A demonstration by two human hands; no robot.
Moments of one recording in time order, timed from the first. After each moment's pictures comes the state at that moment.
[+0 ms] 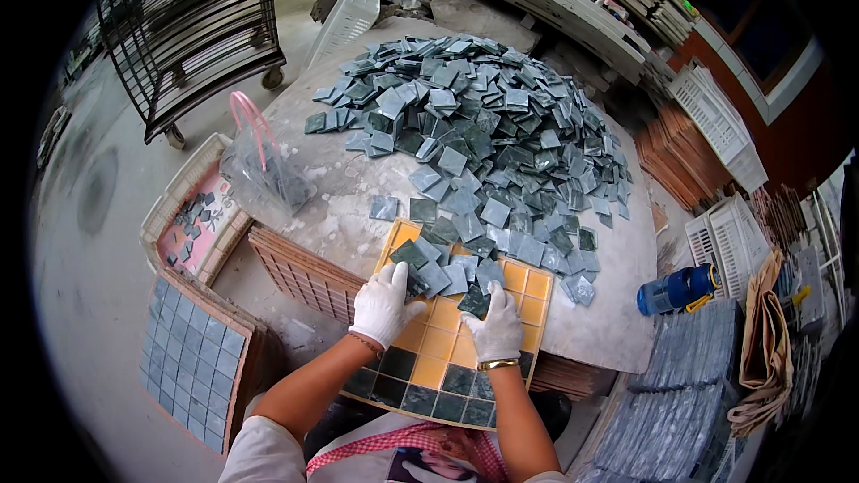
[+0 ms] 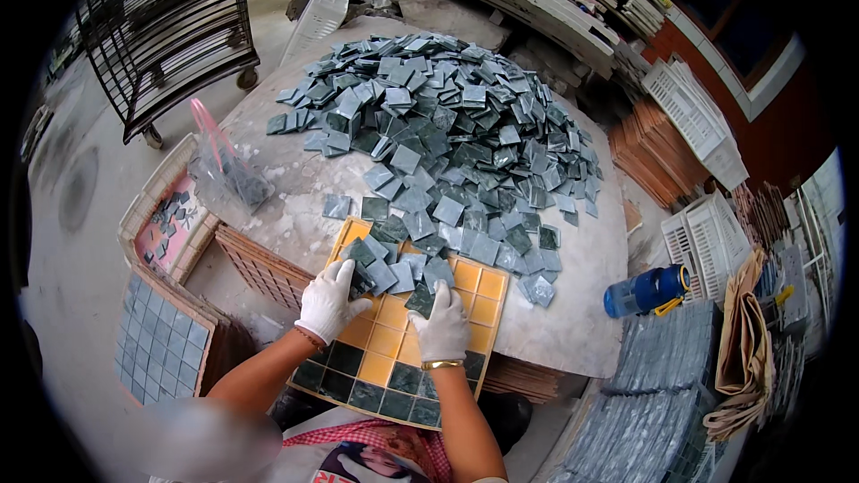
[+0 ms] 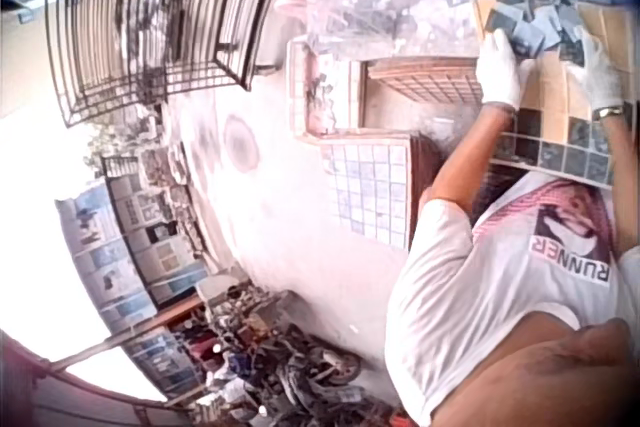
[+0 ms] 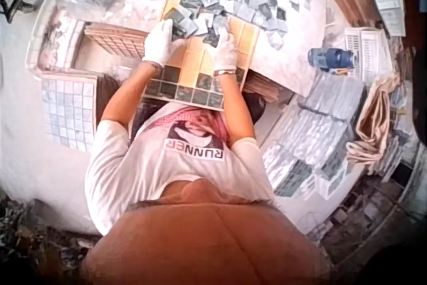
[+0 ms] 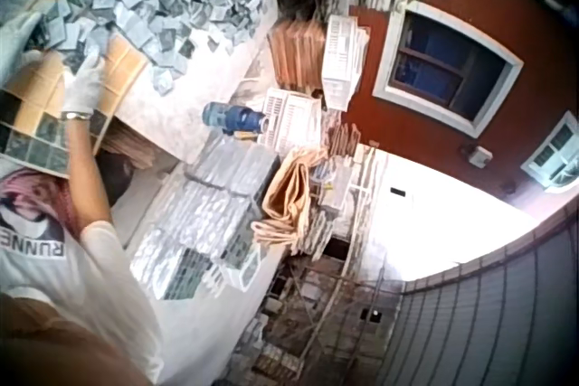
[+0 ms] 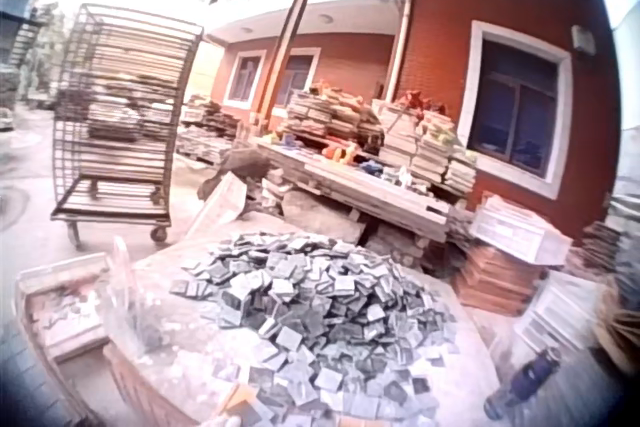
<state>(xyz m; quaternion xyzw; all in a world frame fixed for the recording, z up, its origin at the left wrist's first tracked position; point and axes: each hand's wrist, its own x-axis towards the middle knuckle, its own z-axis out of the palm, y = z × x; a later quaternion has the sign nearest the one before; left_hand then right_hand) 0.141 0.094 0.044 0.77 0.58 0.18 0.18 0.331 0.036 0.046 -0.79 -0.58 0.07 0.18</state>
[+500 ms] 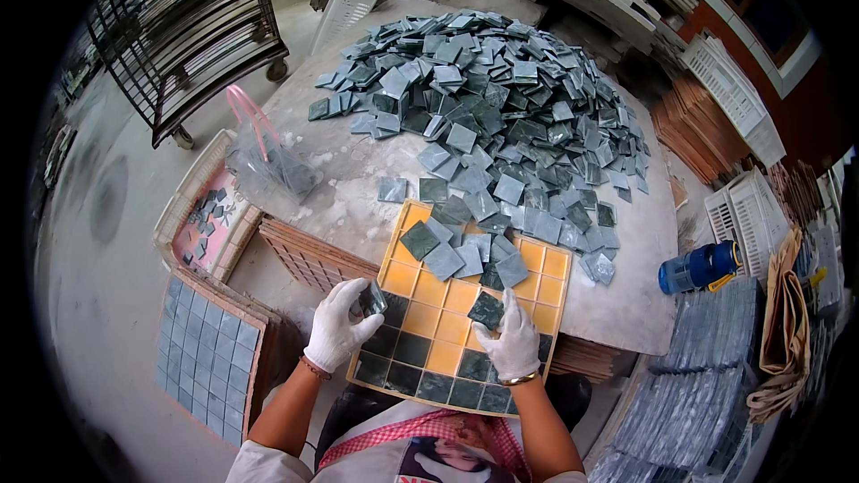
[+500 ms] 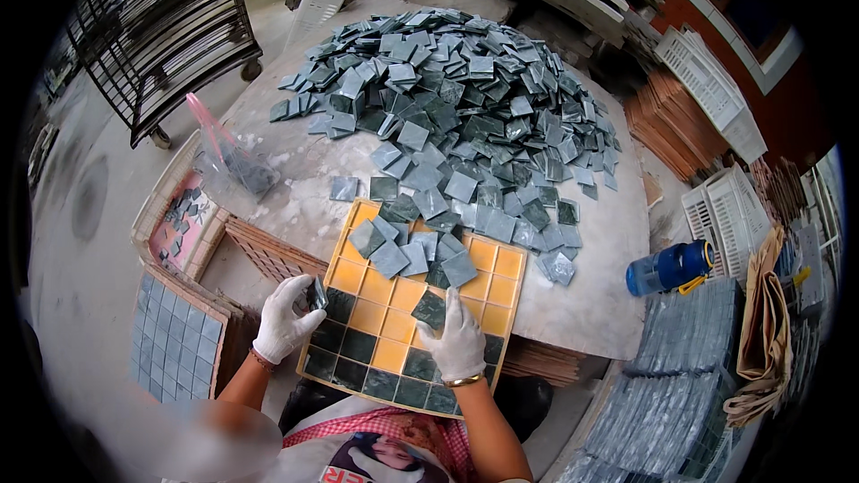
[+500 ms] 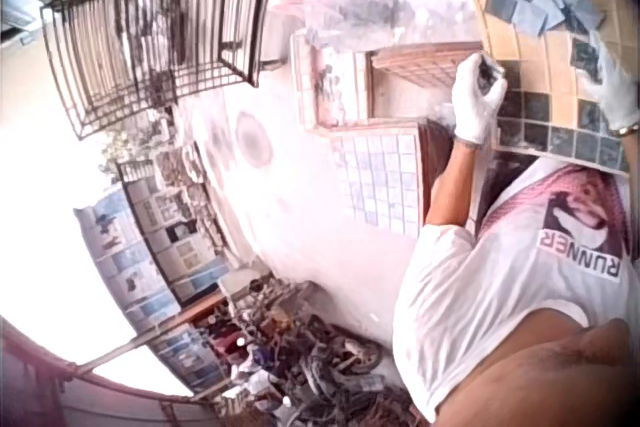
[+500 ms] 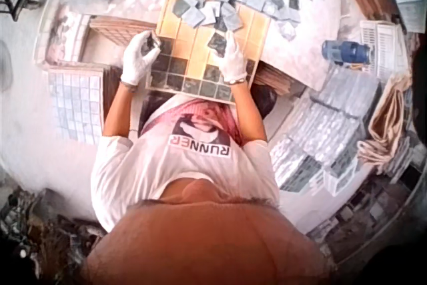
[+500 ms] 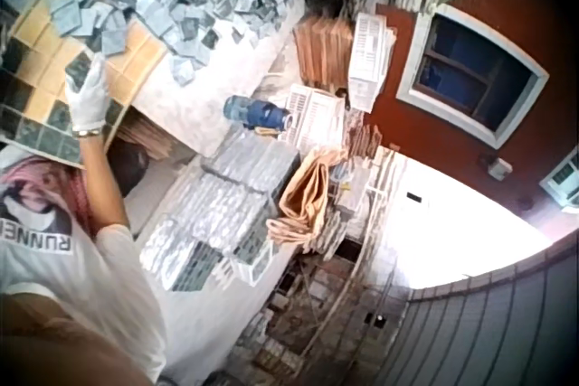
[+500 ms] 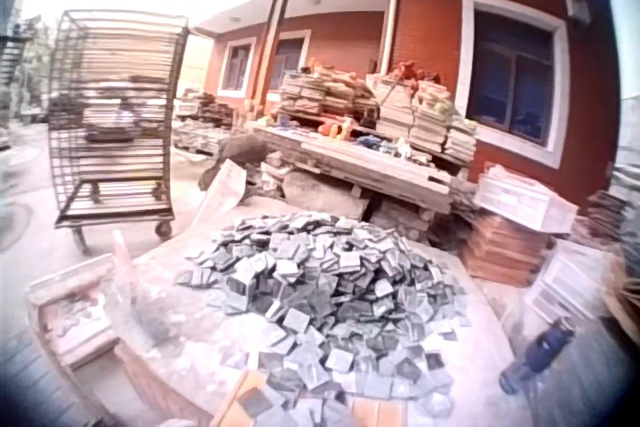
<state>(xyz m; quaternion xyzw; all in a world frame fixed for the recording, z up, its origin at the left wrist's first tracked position) 0.059 0.053 0.063 0.70 0.56 0.30 0.34 0.335 -0.009 0.018 -0.71 -0.66 0.01 0.25</state>
